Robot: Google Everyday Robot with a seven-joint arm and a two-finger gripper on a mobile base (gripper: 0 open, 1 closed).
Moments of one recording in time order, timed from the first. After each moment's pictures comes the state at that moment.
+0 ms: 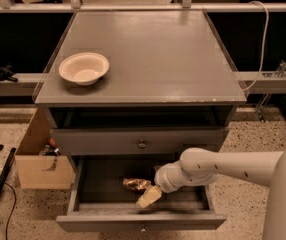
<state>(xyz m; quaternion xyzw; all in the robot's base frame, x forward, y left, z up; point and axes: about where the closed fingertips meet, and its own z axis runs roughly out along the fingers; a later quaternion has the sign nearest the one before) 0.501 -0.017 0.432 -0.48 0.81 0.26 0.22</state>
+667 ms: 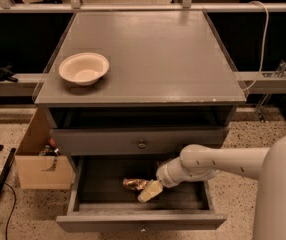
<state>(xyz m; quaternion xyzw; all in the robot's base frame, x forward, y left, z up) 0.531 -0.028 0.423 -0.47 0.82 0.24 0.23</state>
